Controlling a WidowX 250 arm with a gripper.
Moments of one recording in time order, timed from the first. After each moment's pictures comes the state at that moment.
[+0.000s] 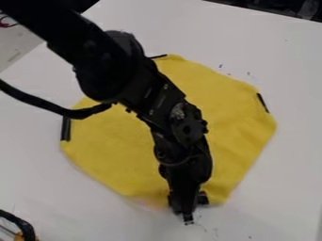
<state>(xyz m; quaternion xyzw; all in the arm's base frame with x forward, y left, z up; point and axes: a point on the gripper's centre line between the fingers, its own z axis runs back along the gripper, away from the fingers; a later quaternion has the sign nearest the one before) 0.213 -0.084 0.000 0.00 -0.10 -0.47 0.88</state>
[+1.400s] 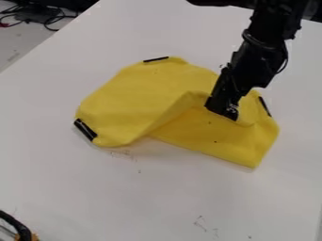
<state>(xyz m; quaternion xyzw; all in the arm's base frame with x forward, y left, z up) 0.334 -0.097 0.057 0.06 0.15 -0.60 0.79</state>
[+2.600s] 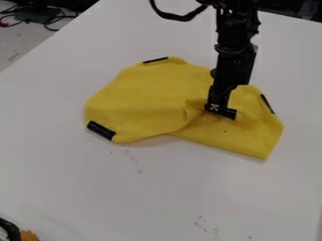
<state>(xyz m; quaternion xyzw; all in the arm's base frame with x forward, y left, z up) 0.375 -0.080 0.031 0.01 -0.03 -0.67 0.74</state>
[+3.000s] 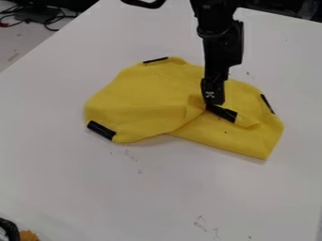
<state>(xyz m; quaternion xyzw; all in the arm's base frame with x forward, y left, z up) 0.375 -0.073 0.065 0.01 -0.14 -0.63 0.76</state>
